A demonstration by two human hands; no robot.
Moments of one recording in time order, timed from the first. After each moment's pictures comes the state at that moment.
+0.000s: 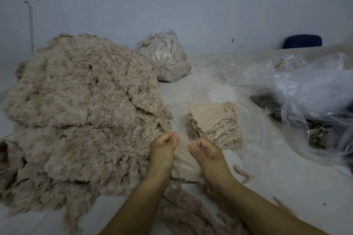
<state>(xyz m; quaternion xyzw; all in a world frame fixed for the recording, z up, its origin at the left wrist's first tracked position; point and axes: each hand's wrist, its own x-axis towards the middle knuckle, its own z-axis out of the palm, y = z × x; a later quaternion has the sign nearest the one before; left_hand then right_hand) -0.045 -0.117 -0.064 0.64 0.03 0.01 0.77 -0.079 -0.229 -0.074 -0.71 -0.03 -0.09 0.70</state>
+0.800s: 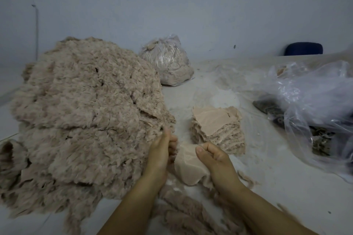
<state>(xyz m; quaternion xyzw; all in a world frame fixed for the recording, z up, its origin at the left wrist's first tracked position) -0.033 -0.099 -0.062 0.62 0.06 -0.04 0.78 -0.085 -0.235 -0.066 -0.67 -0.03 -0.05 0.74</state>
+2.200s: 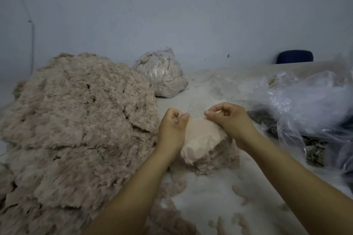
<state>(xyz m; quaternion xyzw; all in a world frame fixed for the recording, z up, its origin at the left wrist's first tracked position) 0.020 -0.147 -0.007 0.76 -0.10 0.17 0.62 -0.009 -0.302 0.022 -0.77 0.01 -0.18 0.62</state>
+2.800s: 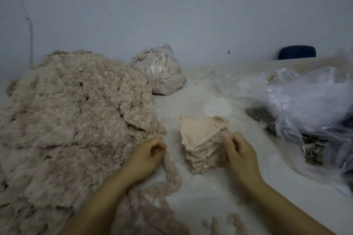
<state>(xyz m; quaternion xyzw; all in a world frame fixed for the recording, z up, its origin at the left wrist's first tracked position) 0.007 -0.071 -0.056 0.89 -0.20 0.06 0.41 -0.054 -0.312 -0.056 -0.80 0.04 -0.27 0.54</state>
